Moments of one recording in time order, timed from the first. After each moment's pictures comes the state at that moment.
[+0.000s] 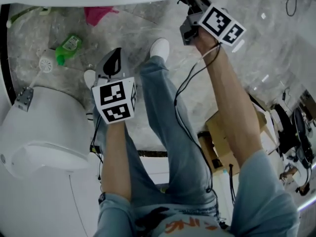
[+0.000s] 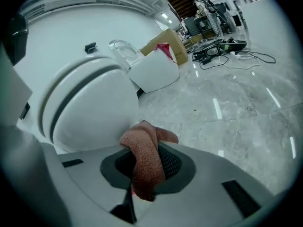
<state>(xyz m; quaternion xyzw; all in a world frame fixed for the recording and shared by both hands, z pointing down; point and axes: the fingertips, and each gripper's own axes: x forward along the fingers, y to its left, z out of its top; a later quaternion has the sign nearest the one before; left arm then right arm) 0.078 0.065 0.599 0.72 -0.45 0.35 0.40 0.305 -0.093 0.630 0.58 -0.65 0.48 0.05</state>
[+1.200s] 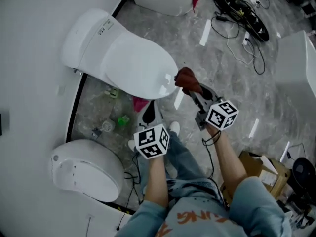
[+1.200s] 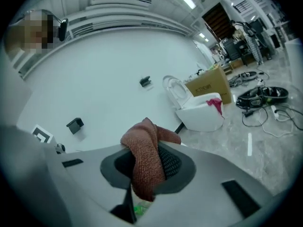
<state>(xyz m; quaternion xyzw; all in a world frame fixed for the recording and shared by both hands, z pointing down) 0.121 -0.059 0.158 0.75 -0.55 0.12 0.34 0.285 -0.089 0.161 0.49 -0.80 0.35 0.00</state>
